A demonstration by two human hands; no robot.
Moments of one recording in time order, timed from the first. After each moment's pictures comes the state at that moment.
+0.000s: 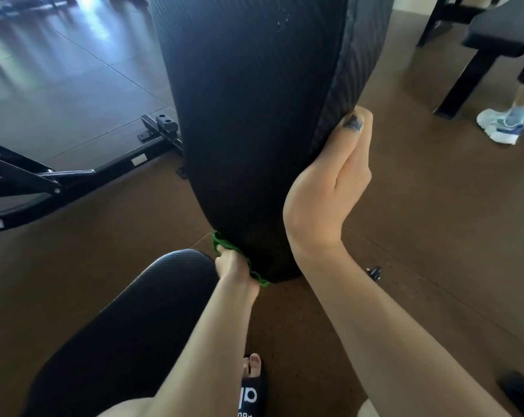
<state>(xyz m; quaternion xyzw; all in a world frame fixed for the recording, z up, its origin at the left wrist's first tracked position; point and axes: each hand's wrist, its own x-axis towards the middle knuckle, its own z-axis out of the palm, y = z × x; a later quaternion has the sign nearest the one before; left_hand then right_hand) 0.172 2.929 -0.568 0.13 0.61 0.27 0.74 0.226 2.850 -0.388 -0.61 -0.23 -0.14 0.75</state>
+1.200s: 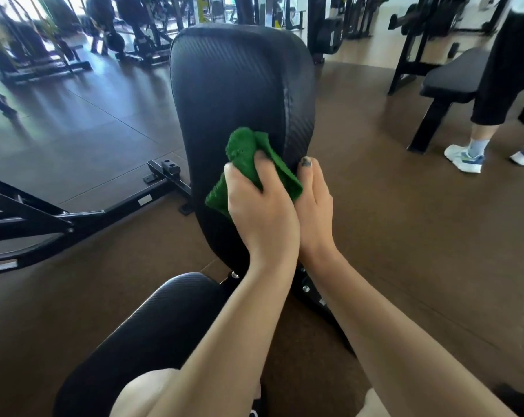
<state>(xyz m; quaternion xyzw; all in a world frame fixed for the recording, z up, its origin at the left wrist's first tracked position) 0.176 2.826 -0.328 0.56 0.36 0.54 0.51 0.220 2.801 -0.360 -0.66 -0.25 0.08 0.70</state>
